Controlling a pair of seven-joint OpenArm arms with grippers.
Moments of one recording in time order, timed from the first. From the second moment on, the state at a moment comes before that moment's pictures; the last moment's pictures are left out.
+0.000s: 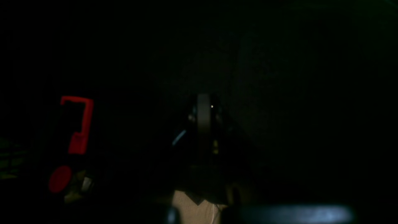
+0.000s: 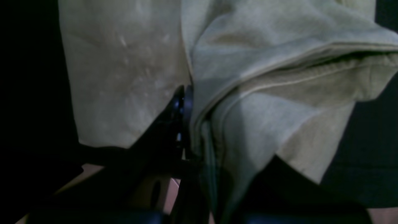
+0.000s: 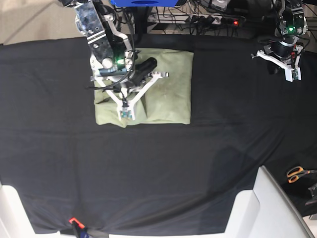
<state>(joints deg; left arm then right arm) 30.7 -18.3 -22.0 87.0 -22.1 -6.9 20.0 -11.6 -4.7 -24.2 98.2 -0.1 -17.9 -59.9</state>
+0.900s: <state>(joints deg) 30.7 -18.4 -22.0 85.9 -22.1 -6.7 20.0 -10.9 -4.2 -28.3 98.1 8.7 -14.3 -53.7</state>
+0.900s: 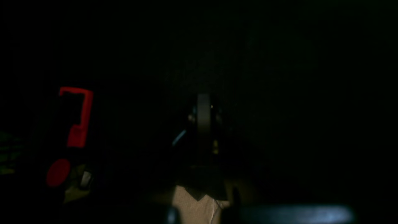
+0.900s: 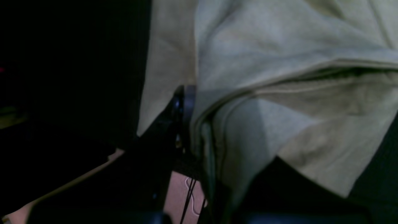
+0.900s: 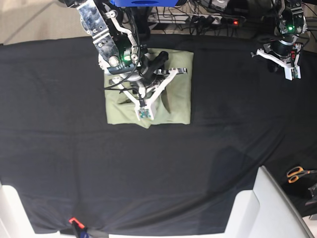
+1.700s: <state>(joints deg) 29.8 -18.3 -22.0 85.6 -22.1 -6.7 20.2 -8.7 -4.6 -32.7 95.4 8.6 -11.2 -53.6</state>
